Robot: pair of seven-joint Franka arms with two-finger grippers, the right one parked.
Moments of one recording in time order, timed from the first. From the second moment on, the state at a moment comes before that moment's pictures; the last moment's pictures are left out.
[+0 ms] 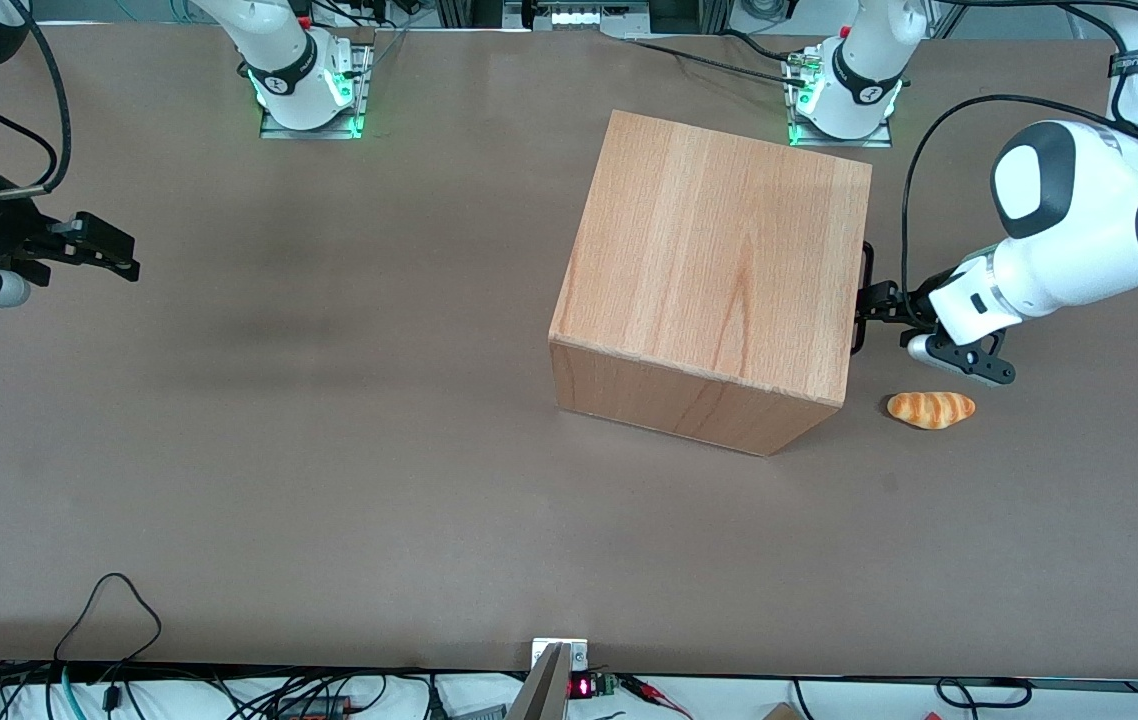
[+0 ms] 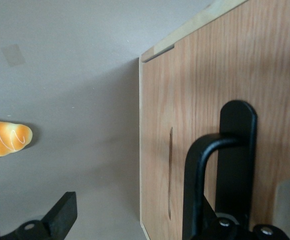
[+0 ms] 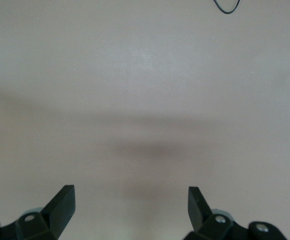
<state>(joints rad) -0.07 0.15 0.01 -2.01 -0.35 2.07 0.34</state>
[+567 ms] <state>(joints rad) -0.07 0.15 0.02 -2.01 -0.35 2.09 0.36</state>
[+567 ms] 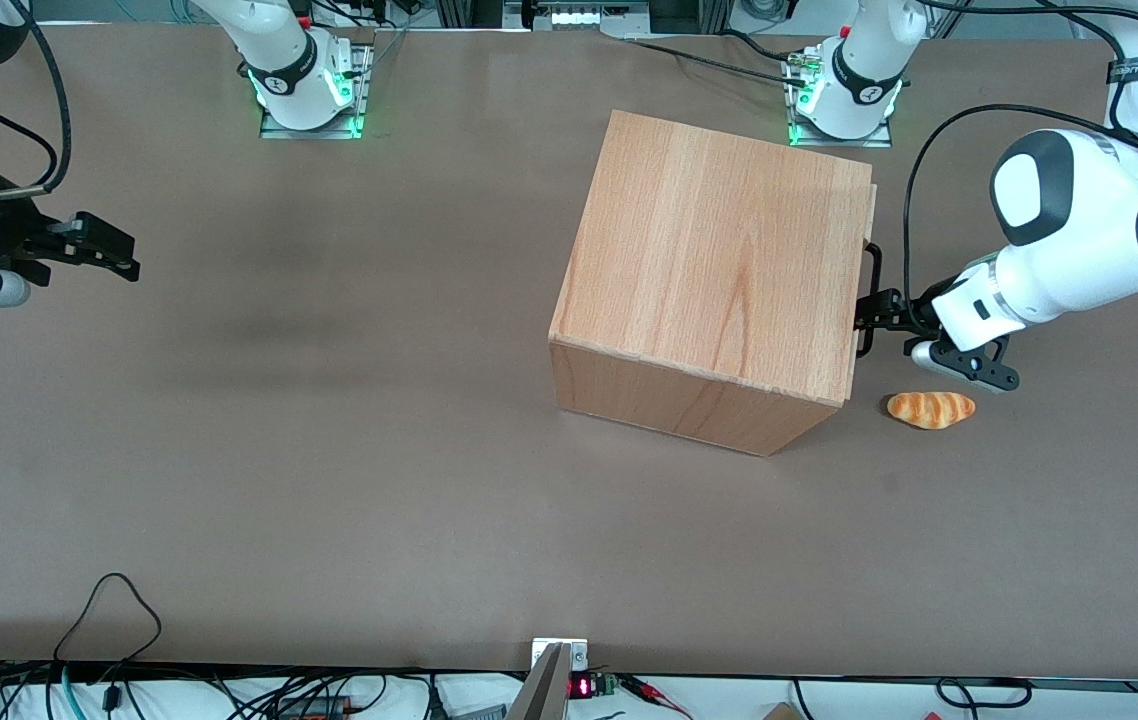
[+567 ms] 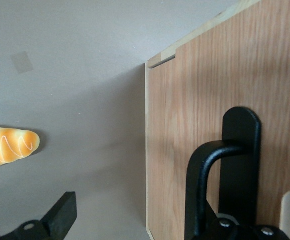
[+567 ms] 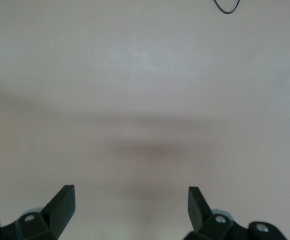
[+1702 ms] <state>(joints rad) 0.08 0.17 0.14 -1.99 -0.36 2.16 0.57</state>
